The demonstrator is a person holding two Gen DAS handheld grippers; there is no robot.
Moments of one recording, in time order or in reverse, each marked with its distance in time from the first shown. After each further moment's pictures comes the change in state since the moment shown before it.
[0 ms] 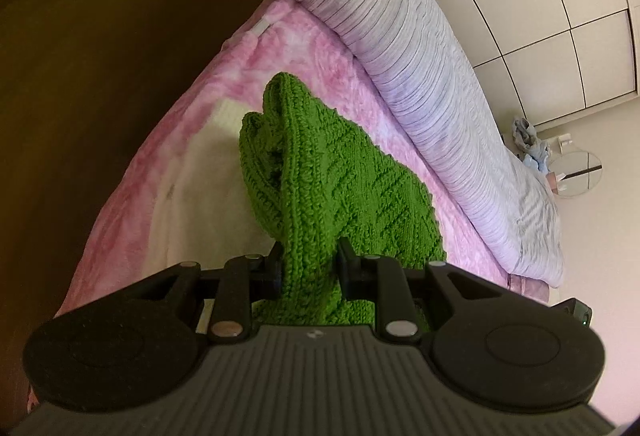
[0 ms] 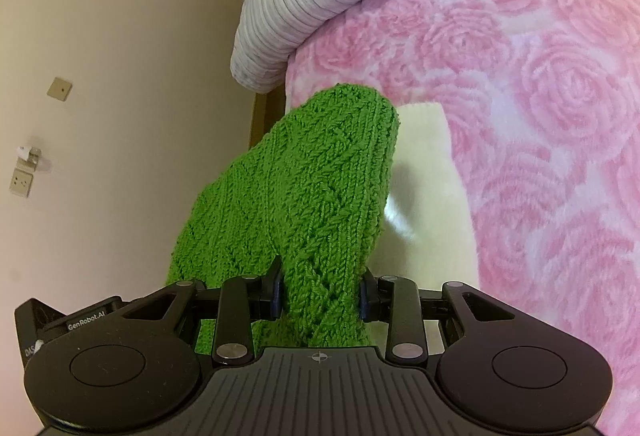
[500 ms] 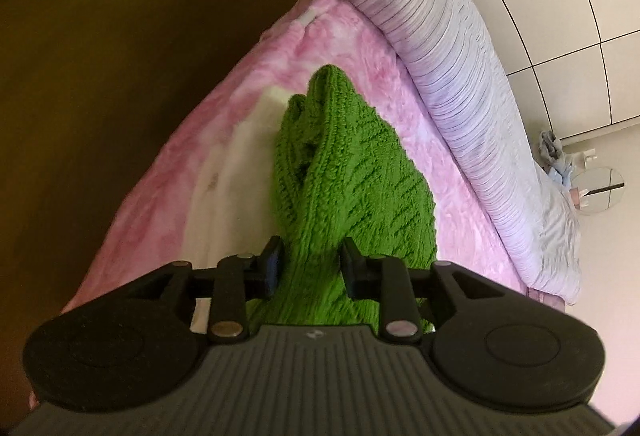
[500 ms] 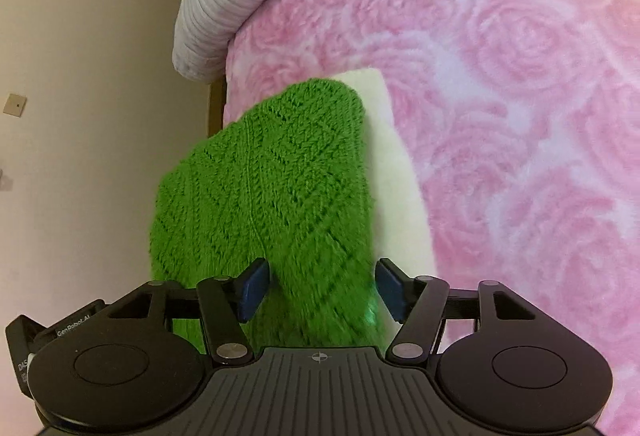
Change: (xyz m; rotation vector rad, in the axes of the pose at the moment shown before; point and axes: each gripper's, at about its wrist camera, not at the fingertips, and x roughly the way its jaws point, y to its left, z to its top) left arm 0.002 0.030 -0.014 -0.077 -0.004 0.068; right arm 0.011 -0.032 -0.013 0.100 0.038 -0.088
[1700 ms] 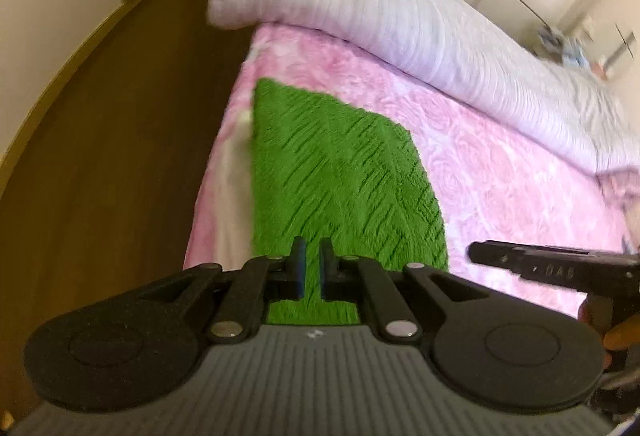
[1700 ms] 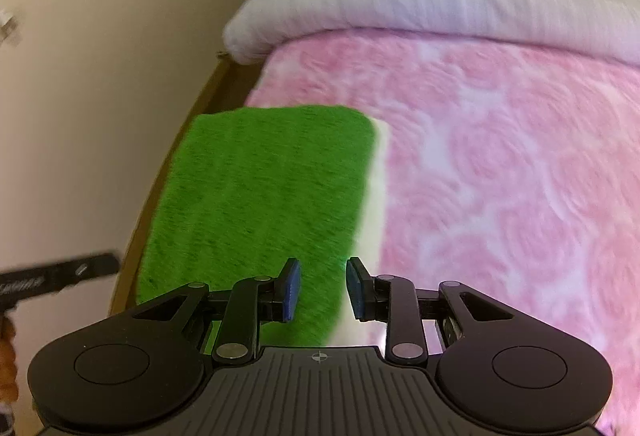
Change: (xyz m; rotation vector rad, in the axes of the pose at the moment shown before) left arm -0.048 -0.084 -0.063 0.537 -0.070 0.220; right arm -0.060 0.080 -0.063 -0.493 -0.094 -0.230
